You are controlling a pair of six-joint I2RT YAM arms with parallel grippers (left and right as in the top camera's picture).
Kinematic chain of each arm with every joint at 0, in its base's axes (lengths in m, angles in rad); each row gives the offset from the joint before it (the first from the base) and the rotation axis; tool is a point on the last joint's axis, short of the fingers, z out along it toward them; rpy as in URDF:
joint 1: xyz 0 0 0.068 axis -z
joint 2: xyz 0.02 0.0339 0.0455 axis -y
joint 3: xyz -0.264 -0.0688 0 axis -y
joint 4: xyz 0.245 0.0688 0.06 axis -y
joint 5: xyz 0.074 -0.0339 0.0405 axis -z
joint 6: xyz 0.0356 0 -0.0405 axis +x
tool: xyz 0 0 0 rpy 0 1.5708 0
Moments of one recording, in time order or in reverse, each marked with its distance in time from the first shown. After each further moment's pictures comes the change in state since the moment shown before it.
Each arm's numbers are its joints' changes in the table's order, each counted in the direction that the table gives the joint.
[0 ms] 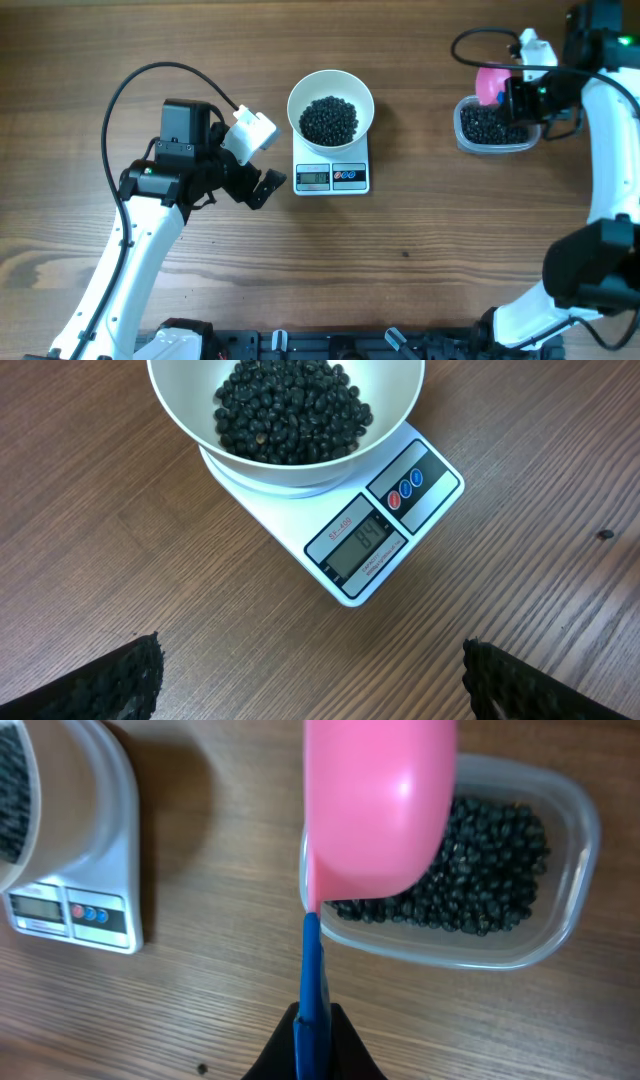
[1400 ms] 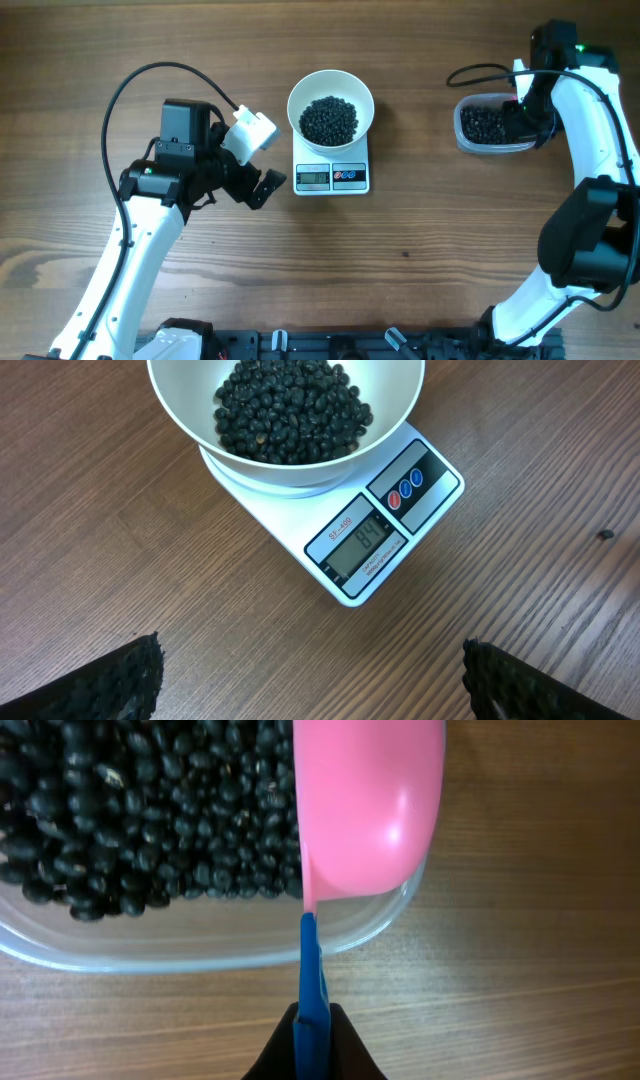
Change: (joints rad) left arm 0.000 0.000 0.000 0.000 0.000 0.000; right arm -0.018 -0.101 -0.132 0.125 0.454 0.034
